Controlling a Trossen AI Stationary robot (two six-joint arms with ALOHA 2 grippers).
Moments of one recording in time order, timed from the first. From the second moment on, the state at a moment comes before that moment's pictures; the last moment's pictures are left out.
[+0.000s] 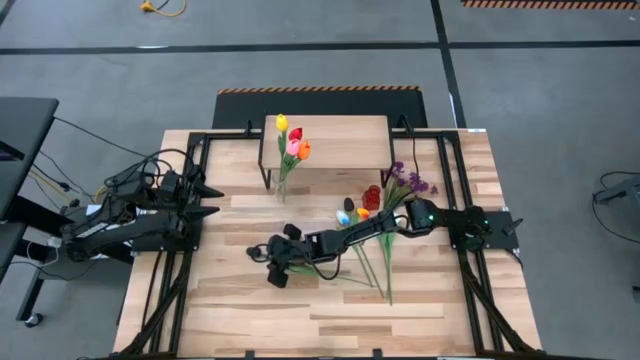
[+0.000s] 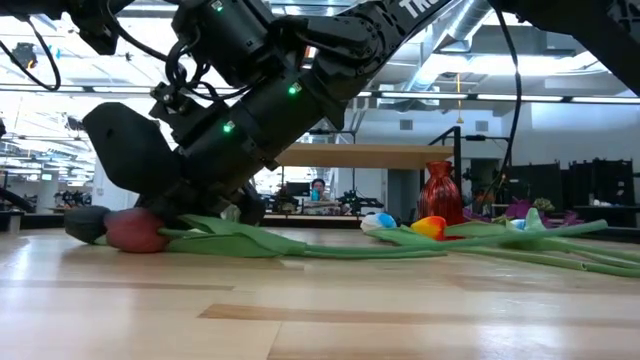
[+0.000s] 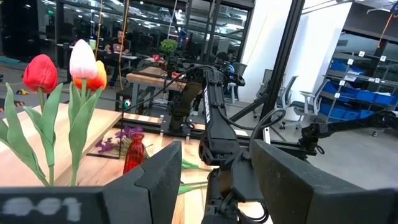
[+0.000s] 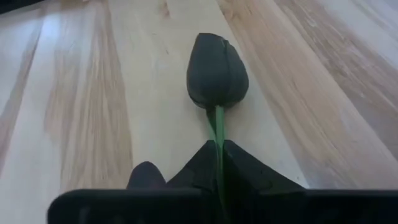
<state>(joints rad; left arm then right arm) 0.31 0.02 0.44 -0.31 0.38 -0.22 0.21 2.49 1.80 -0.01 0.18 0.37</state>
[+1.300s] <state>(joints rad) 0.31 0.02 0.44 -0.31 0.38 -0.30 0.35 2.45 2.35 -0.16 0.28 -0.06</state>
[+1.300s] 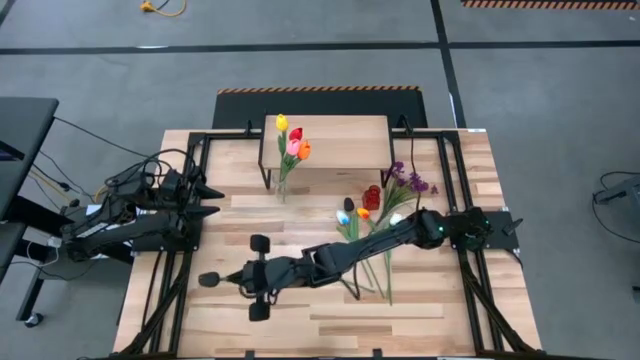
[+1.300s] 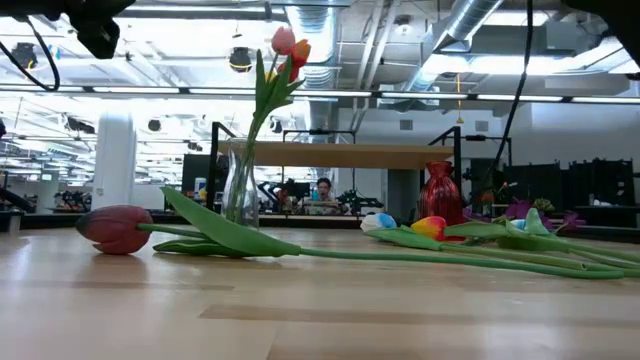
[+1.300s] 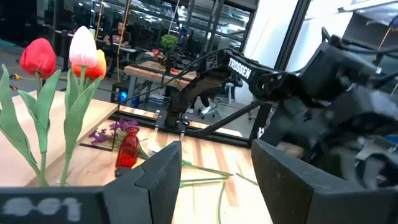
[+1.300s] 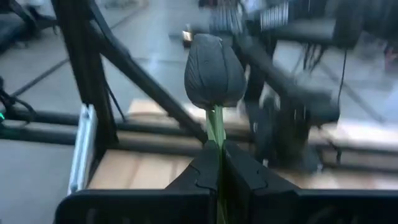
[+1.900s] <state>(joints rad) 0.31 0.14 0.44 -0.03 0.46 -0.23 0.26 2.31 2.35 0.36 0.12 -0.32</state>
